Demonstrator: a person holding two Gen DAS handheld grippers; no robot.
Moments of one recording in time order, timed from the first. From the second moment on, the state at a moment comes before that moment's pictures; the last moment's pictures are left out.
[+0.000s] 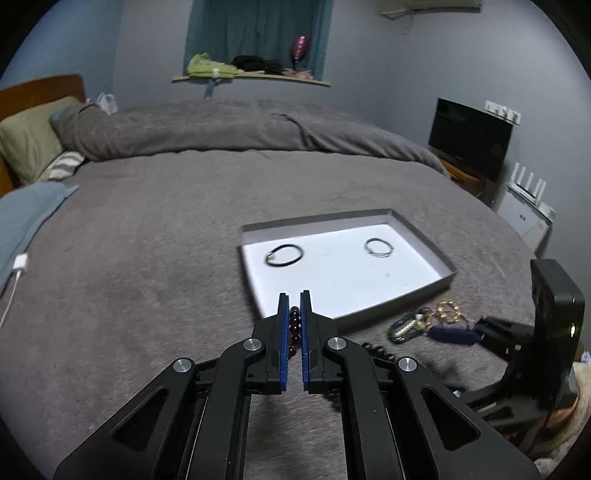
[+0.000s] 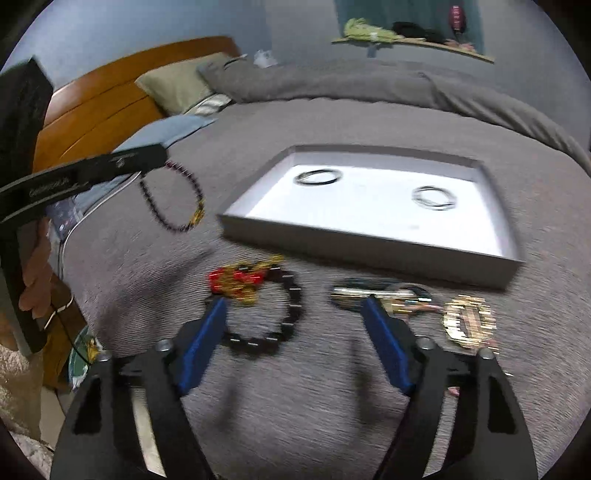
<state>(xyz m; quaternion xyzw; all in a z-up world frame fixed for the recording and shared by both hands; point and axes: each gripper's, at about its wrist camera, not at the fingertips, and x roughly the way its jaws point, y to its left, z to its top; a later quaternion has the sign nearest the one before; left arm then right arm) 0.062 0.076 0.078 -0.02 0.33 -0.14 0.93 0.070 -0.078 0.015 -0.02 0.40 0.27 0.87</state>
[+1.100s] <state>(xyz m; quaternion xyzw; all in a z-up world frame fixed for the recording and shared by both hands) 0.062 0.107 0.082 -0.03 0.32 -0.15 0.94 0.082 -0.057 0.056 -0.02 0.37 0.29 0.88</state>
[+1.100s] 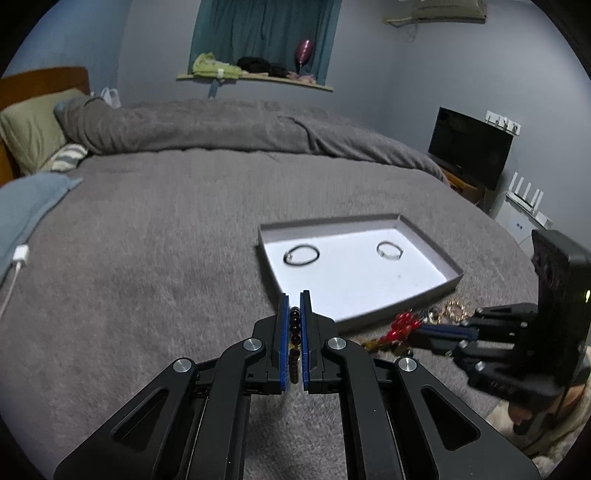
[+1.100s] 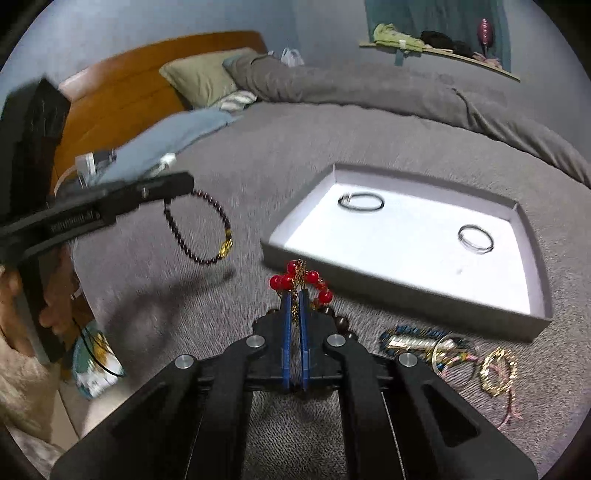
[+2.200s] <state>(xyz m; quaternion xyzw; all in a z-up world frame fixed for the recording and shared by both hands) 0.159 0.049 0.024 -0.08 0.38 -0.17 0.90 0.168 -0.187 0.033 0.05 0.40 0.13 0.90</state>
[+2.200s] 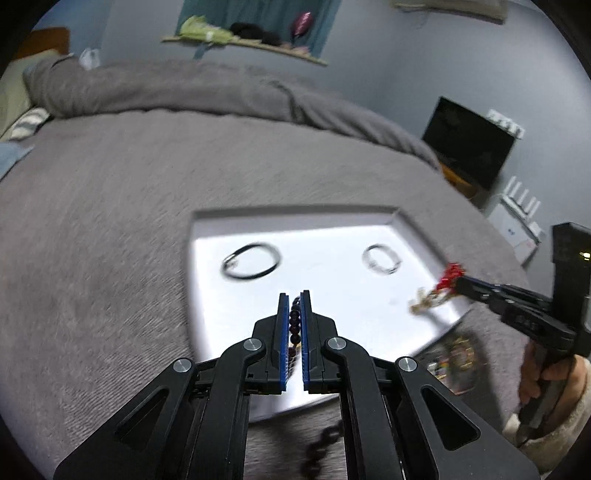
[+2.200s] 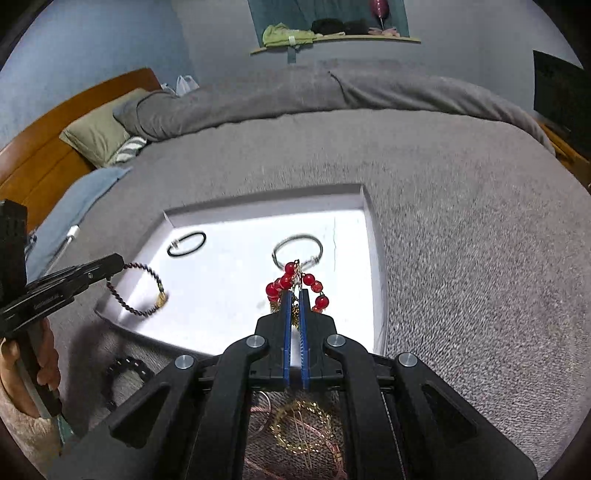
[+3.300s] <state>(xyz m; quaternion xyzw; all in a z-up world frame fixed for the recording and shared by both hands) 0.156 0.053 0.004 -0.02 0.41 -0.14 0.90 0.166 -0.192 0.024 0.06 0.42 0.12 0.90</state>
